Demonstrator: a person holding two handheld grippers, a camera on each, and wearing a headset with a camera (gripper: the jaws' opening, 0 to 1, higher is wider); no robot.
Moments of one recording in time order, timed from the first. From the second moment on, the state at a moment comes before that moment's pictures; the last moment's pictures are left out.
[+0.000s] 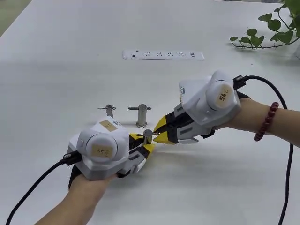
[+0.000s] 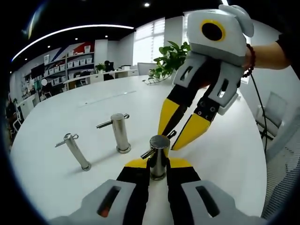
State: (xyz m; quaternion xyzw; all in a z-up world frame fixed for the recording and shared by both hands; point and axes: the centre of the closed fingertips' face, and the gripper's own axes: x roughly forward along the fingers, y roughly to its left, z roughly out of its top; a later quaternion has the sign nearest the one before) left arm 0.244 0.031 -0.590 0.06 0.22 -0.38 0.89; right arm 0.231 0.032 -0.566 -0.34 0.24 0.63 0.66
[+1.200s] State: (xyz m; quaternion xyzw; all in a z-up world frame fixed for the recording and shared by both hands) left arm 0.245 0.031 -0.591 0.05 0.23 -0.39 0.89; right arm 0.230 0.025 -0.558 -0.30 0.25 0.62 0.68
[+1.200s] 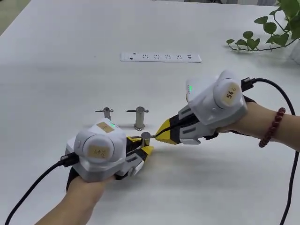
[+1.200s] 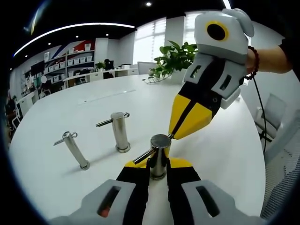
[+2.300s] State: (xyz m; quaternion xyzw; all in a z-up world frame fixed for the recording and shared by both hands) left arm 0.233 0.053 -0.578 0.04 0.24 -0.39 0.89; right arm 0.231 0.045 -0.557 -0.28 0.26 0.62 0.69
